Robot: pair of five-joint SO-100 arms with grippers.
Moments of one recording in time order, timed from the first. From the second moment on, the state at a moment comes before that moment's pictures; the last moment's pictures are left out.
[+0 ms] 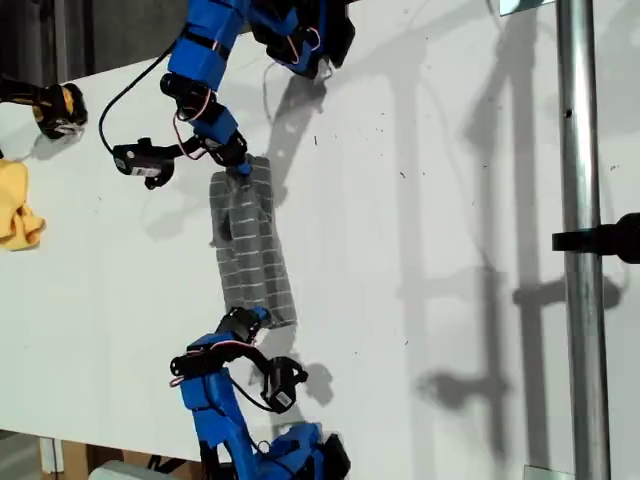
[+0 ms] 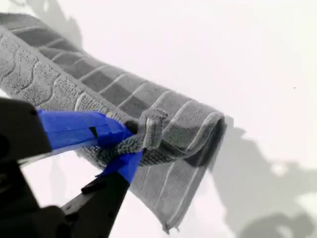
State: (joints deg) arm 0 -23.6 85.4 82.2 82.8 -42.0; arm 1 28.6 114.7 110.4 72.2 24.6
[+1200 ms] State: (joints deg) arm 0 -46.0 85.6 80.2 72.6 -21.9; arm 1 49.0 84.3 78.1 60.0 13.9
